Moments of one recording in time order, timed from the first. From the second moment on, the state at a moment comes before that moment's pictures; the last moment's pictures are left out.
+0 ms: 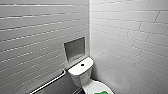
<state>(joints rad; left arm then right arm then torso) 1.47 2.71 -2.18 0.05 -0.01 -0.09 -1.53 2.45 -1.77 0.24 0.13 -0.16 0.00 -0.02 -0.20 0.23</state>
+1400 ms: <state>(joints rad) 1.51 2.77 -2.27 0.09 -0.02 -0.08 -1.17 2.26 -1.58 0.24 0.11 0.05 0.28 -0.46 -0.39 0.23</state>
